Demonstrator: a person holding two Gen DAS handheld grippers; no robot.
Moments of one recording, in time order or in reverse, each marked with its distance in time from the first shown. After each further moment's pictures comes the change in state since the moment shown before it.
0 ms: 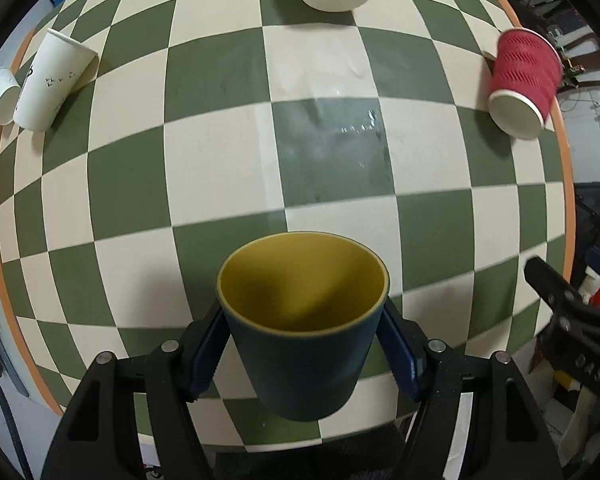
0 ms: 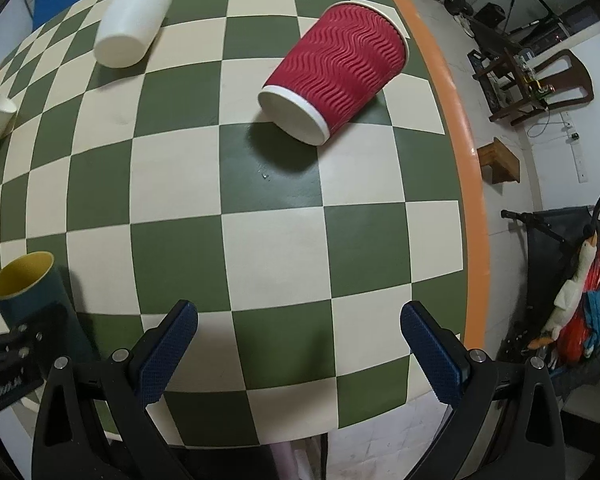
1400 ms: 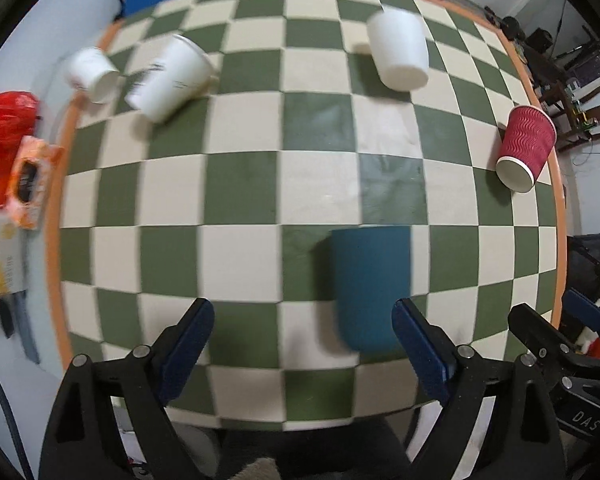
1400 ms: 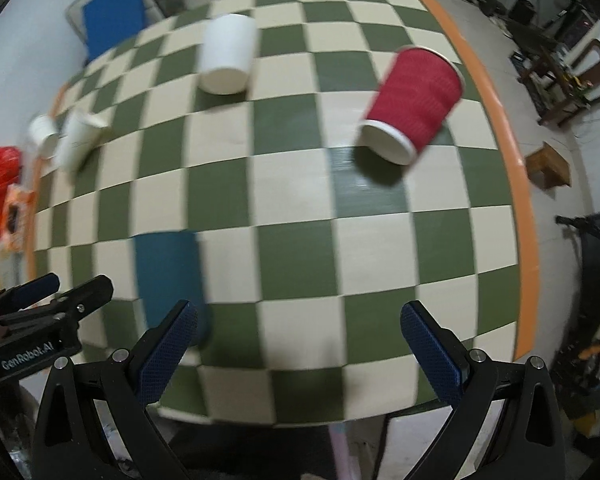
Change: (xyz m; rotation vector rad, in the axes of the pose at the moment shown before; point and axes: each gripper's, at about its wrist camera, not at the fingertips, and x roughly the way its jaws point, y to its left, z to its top) left arm -0.095 0.078 -0.054 -0.120 -0.177 0.055; right arm -0.073 0.047 -0.032 -0.032 -0.077 0.277
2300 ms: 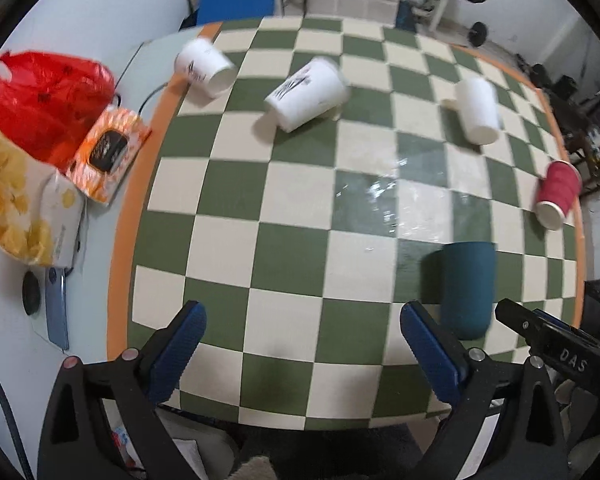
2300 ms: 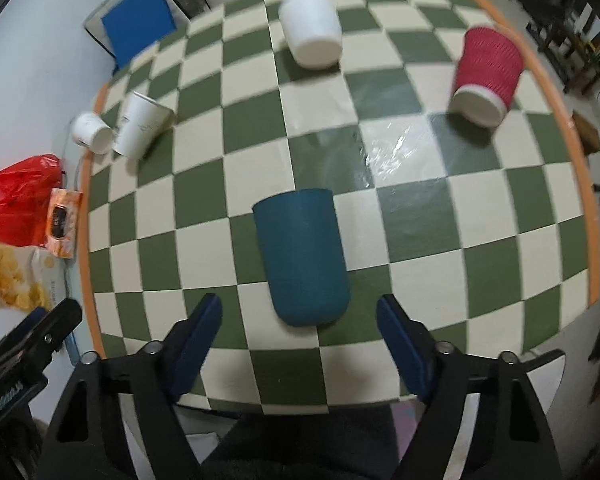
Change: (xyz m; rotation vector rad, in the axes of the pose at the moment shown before) left arm -0.012 0.108 -0.025 -0.129 -0.109 0.052; right arm 0.032 0.080 -0.016 0.106 0.069 0.107
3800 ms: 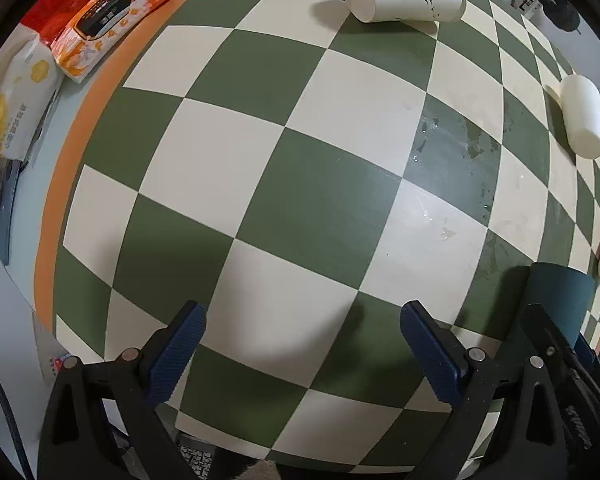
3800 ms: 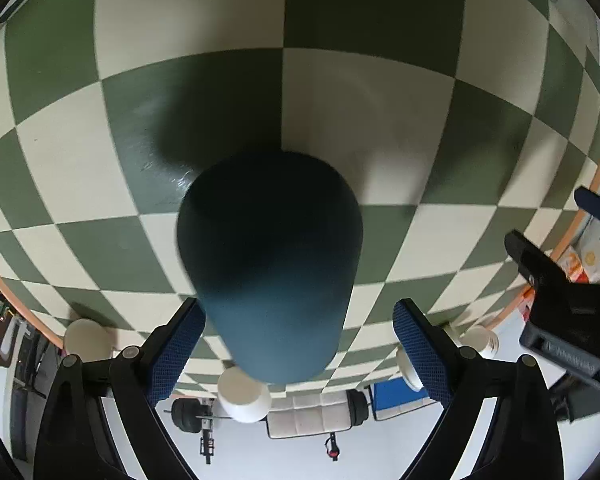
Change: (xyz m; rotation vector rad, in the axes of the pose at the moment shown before) left arm 0.113 0.019 -0.032 -0.267 0.163 0.019; right arm 0.127 -0.003 -0.096 2.800 -0.106 0.893
